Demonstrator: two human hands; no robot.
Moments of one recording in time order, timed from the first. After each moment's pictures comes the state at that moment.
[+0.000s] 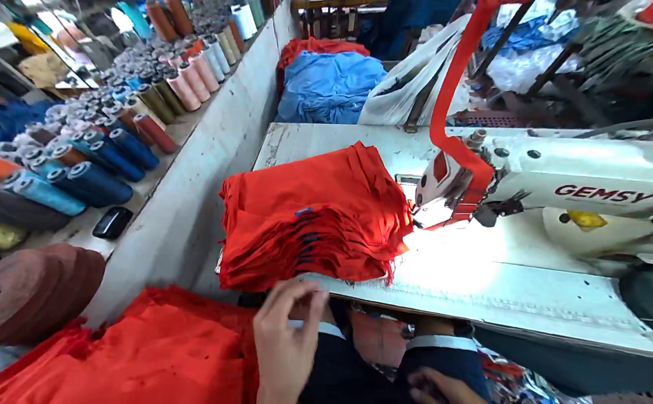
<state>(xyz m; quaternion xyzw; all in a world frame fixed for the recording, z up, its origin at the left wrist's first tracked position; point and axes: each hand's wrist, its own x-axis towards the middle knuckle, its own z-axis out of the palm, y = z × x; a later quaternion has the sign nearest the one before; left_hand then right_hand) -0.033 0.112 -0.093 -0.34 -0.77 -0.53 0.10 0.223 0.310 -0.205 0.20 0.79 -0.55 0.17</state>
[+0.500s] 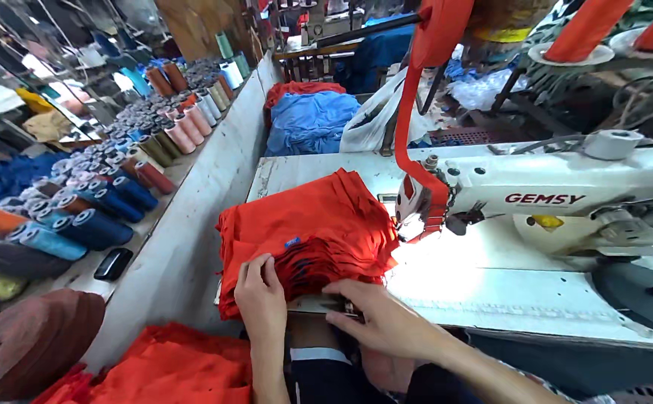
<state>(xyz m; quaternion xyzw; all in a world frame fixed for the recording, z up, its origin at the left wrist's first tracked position) -0.108 0.144 -0.092 -0.23 -0.87 -0.37 0.23 0.044 0.308 -0.090 -0.03 0.91 -0.40 -0.08</state>
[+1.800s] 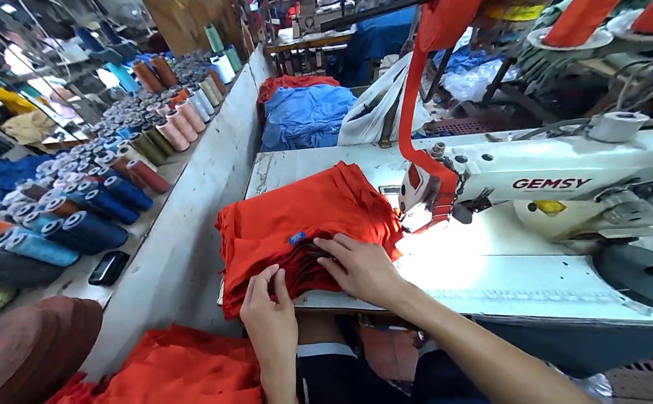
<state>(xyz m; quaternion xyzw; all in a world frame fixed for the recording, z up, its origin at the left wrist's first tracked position) -0.088 0.125 -0.102 -0.24 -0.85 -0.41 0.24 -0.017 0.310 -0.093 0.03 0.95 -0.18 -0.24</state>
